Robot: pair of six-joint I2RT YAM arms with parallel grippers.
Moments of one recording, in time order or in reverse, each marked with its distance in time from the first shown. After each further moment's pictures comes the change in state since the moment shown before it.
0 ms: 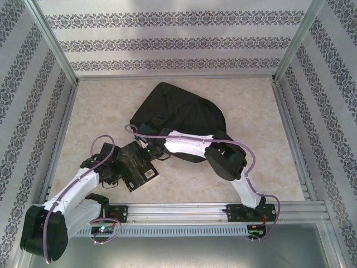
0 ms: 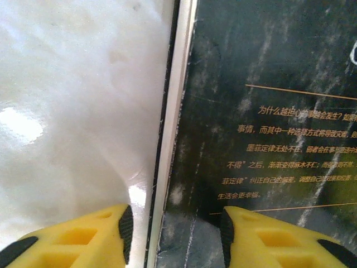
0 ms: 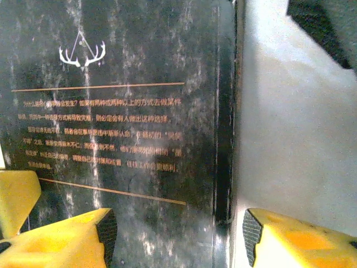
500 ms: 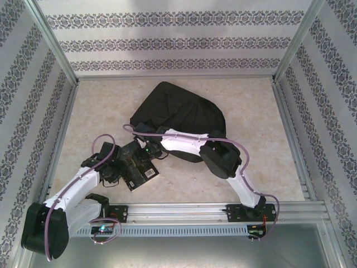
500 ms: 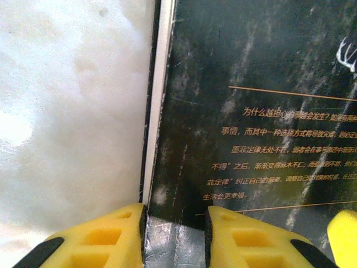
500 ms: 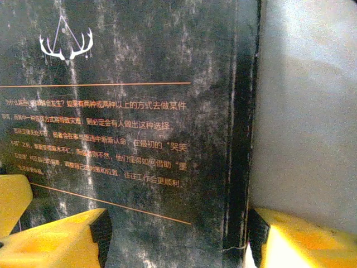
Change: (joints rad) left arm 0.007 0.036 -0.005 0.046 0.024 0.016; right arm -0.002 0.067 0.087 -0.078 -0.048 -0.018
